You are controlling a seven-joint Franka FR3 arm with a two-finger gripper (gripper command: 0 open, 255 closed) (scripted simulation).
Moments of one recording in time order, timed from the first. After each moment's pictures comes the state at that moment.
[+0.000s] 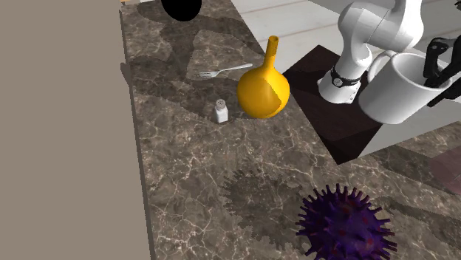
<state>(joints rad) 0.16 -0.47 0.27 -2.05 0.08 1.67 0.36</state>
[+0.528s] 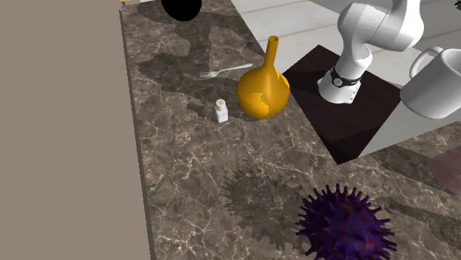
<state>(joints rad) 0.23 -0.60 0.38 -2.13 0.16 1.63 0.50</state>
